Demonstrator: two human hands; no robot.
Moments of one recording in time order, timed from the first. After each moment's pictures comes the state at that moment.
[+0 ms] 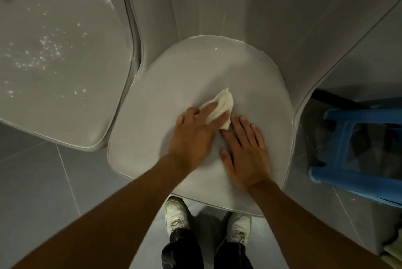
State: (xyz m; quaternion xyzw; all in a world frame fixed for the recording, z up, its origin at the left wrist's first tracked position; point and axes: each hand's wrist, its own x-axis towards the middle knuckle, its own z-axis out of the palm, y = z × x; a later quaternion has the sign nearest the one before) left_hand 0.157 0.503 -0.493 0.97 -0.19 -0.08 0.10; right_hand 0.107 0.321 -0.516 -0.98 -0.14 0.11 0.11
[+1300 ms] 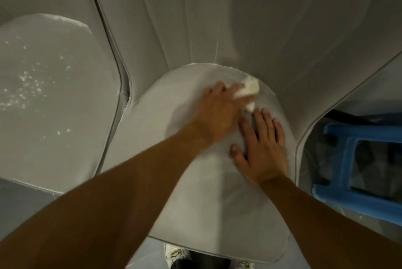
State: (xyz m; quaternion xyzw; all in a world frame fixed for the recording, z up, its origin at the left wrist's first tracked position) left_hand 0.299 0.447 -0.494 0.96 -0.26 -0.09 0.07; right_hand 0.196 0.290 -0.520 -0.99 -0.06 0.12 0.07
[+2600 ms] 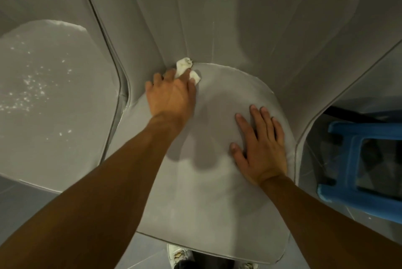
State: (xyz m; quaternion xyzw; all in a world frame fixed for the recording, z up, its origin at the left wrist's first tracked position) left_hand 0.323 0.506 -0.490 1.00 0.03 -0.06 -0.01; right_hand 0.195 0.291 -0.520 -0.99 -0.06 0.07 0.11
